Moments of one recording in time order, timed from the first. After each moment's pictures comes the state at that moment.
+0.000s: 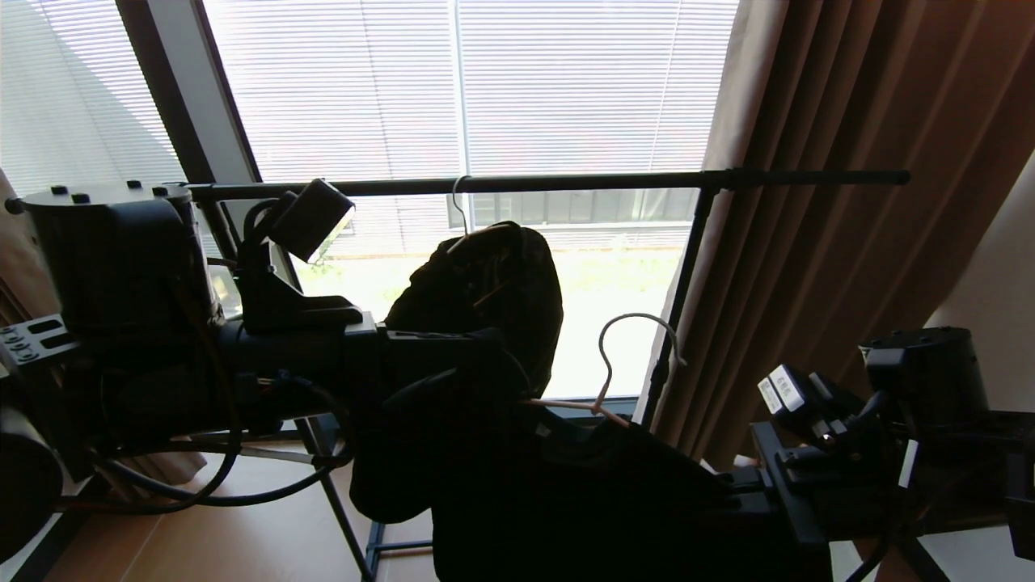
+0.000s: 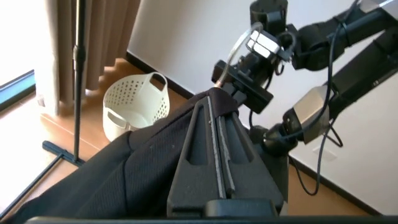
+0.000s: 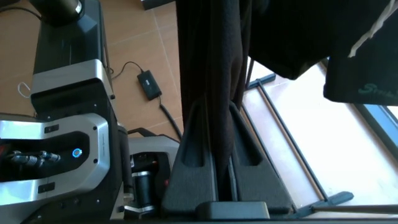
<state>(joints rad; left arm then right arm) -0.52 1.51 -0.78 -0.55 -0.70 -0.31 0.41 1.58 -0.55 -0.35 0.84 -0.35</state>
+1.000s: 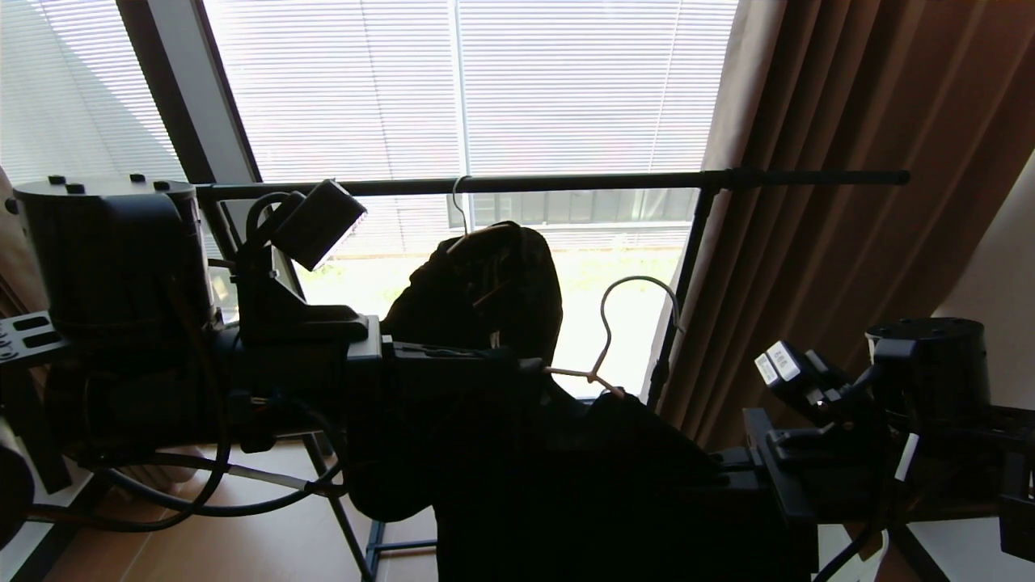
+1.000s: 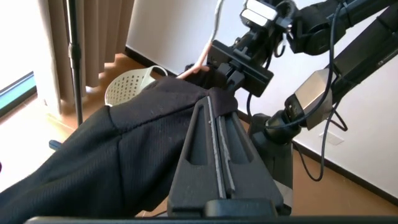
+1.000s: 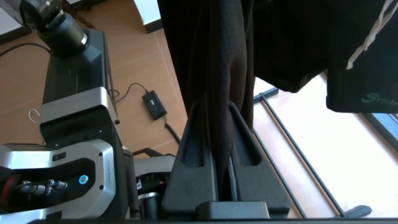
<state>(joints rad) -0.56 1.48 -0.81 -0.46 -0.70 -0.21 0.42 1.59 -0.54 -0.49 0.84 -0.20</state>
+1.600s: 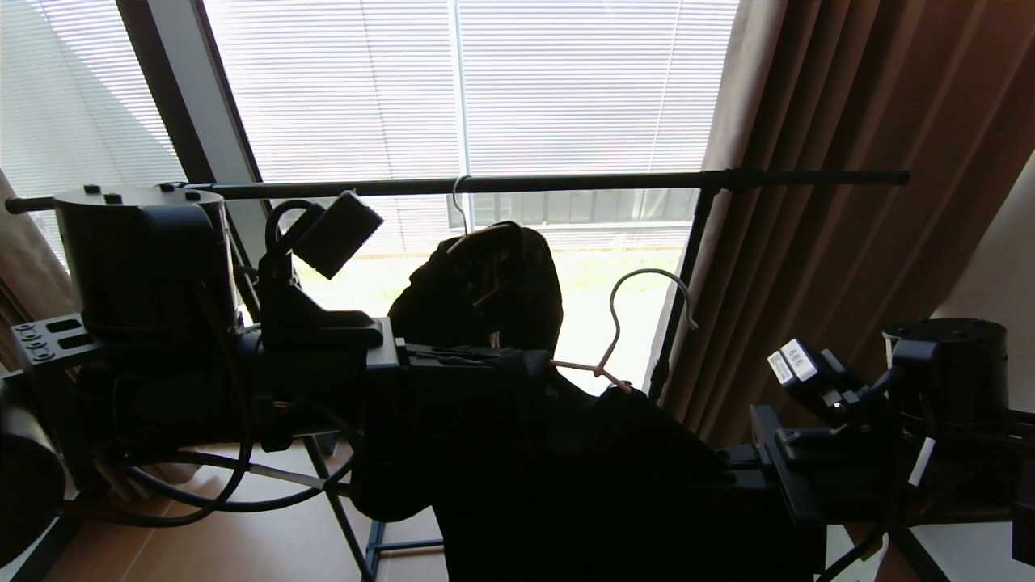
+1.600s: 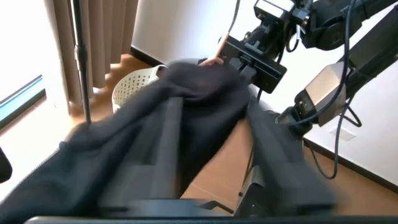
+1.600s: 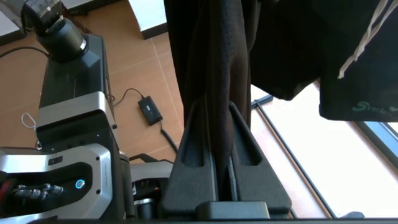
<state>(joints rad) -0.57 1.51 -0.81 -0.47 -0.69 -0.16 0.42 1.57 -0.51 -0.54 0.84 -0.19</state>
